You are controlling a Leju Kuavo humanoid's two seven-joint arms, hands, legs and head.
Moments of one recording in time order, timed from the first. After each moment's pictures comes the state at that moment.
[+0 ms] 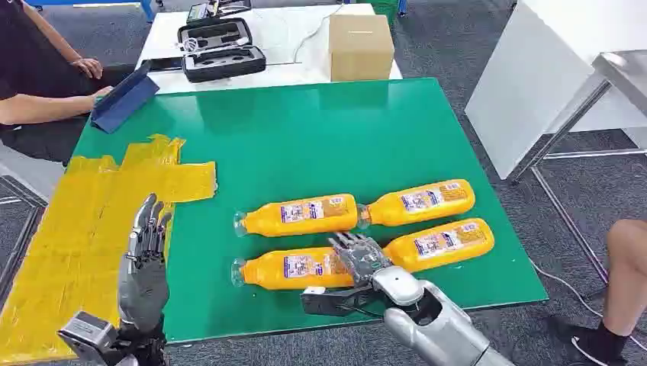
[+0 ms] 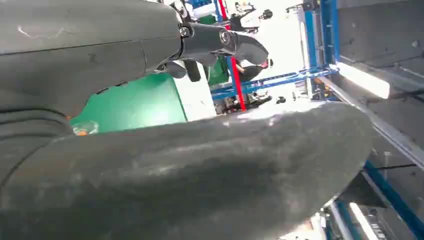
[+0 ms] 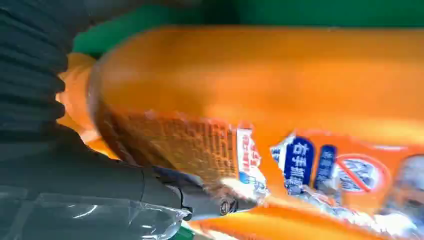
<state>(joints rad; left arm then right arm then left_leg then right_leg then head) 0.16 -0.25 0.02 -1.74 -0.18 -0.08 -0.54 -0.32 -0.20 0.83 -1.36 0.98 0.28 0.24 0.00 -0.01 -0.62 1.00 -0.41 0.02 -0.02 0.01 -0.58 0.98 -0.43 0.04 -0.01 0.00</state>
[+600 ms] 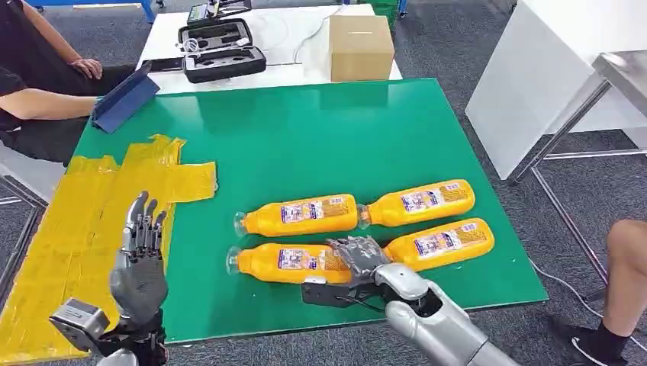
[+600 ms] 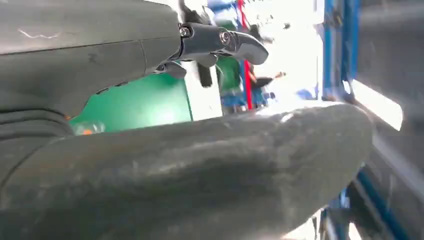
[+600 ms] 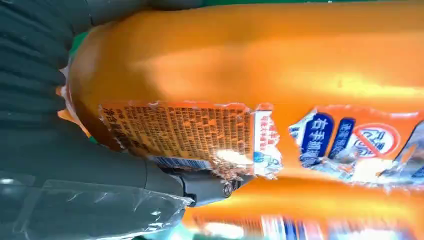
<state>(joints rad) 0.16 -0.25 0.03 -1.71 -0.05 -0.01 -0.47 -0.27 -0.17 0.78 -1.33 0.77 0.04 0.16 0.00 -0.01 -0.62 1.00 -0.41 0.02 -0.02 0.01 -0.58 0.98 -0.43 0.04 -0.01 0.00</state>
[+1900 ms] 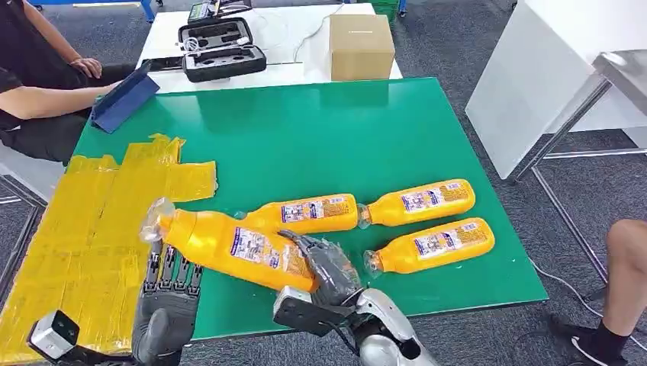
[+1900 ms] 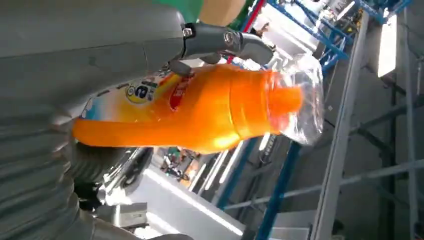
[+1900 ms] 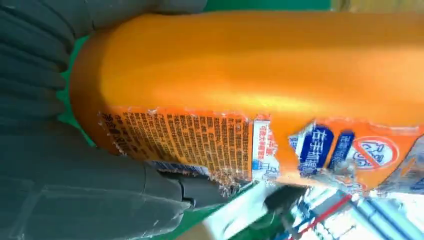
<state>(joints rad) 0.30 -0.19 -0.13 -1.73 0.66 -0.43 -0.23 -0.09 0.01 0.70 -1.55 0.67 -0.08 -0.06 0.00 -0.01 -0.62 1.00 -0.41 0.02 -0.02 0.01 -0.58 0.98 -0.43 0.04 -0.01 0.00</state>
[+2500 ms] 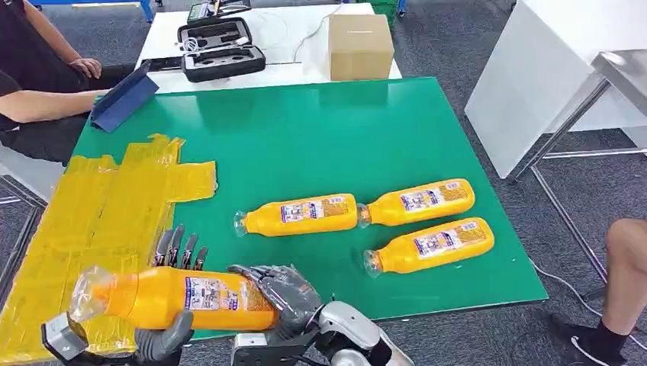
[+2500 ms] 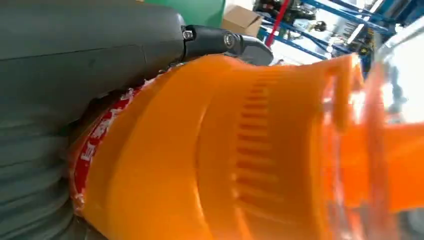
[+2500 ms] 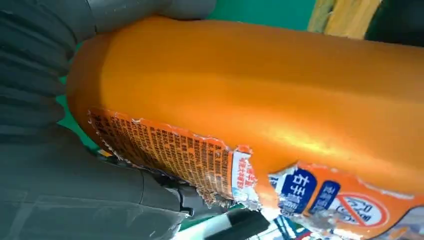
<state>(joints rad) 0.29 -0.17 -0.13 -1.72 0.41 -0.32 -0.29 -0.16 0.04 0.88 -1.45 0.72 0.01 -0.10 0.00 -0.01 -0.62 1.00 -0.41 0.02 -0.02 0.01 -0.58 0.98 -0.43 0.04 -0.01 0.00</state>
